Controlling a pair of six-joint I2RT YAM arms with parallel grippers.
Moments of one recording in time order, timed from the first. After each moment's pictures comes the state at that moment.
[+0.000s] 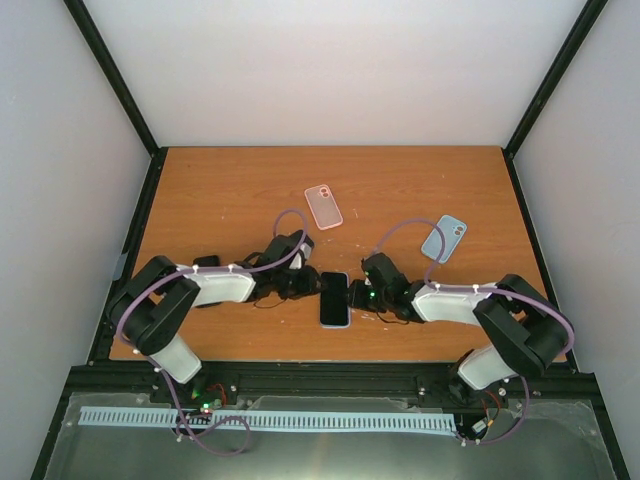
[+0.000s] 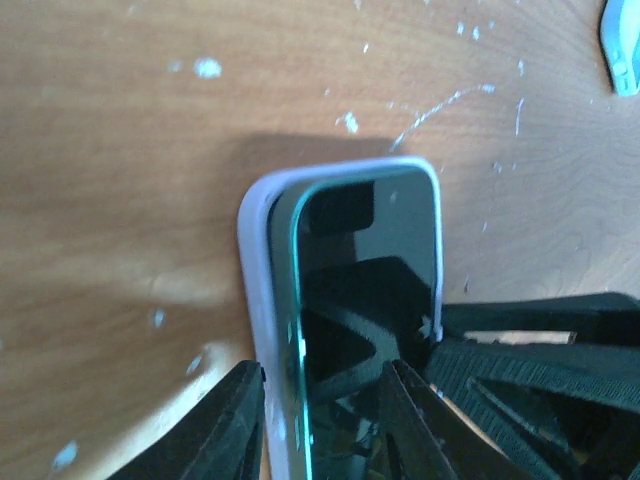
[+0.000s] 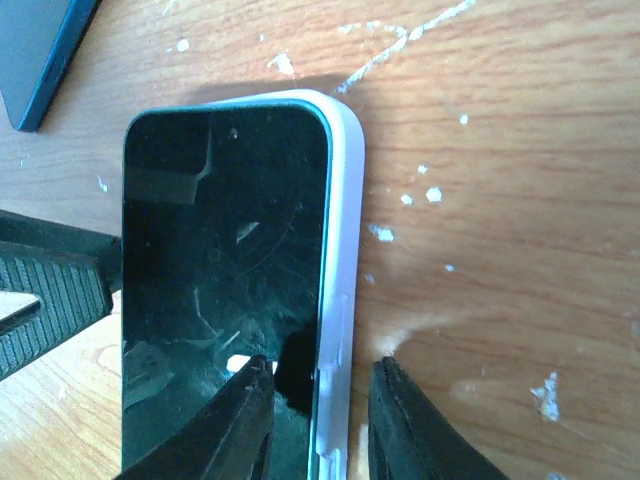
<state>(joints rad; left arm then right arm) -0.69 1.63 0.69 0.07 0.37 -0.84 0.75 1.49 0.53 0.08 -0.17 0.84</state>
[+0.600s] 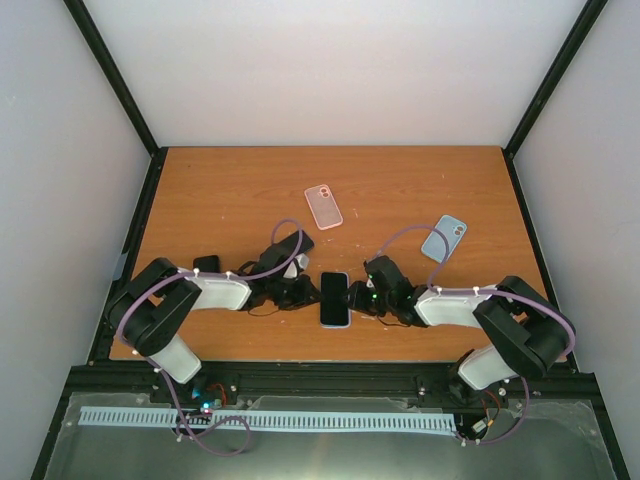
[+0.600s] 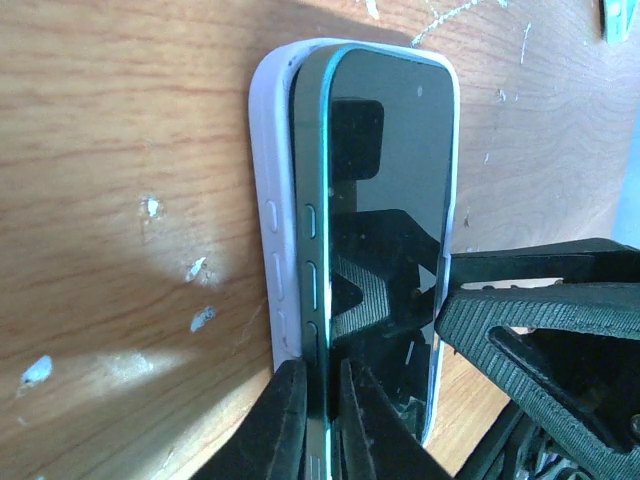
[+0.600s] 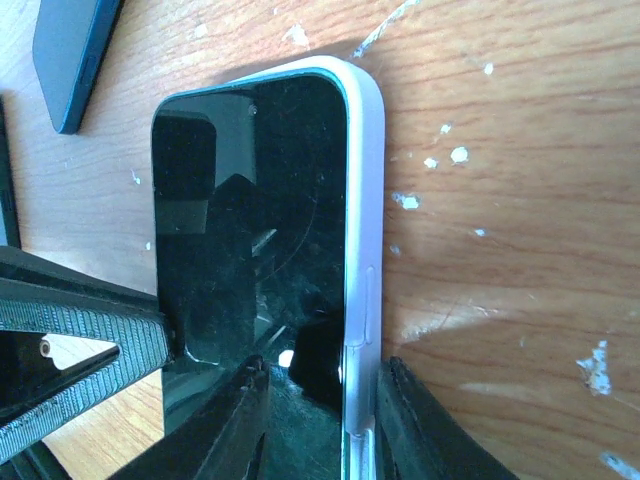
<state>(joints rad) -0.69 1.61 0.59 0.15 0.49 -0.88 0.75 1.47 0.47 0.17 -0.24 0.93</state>
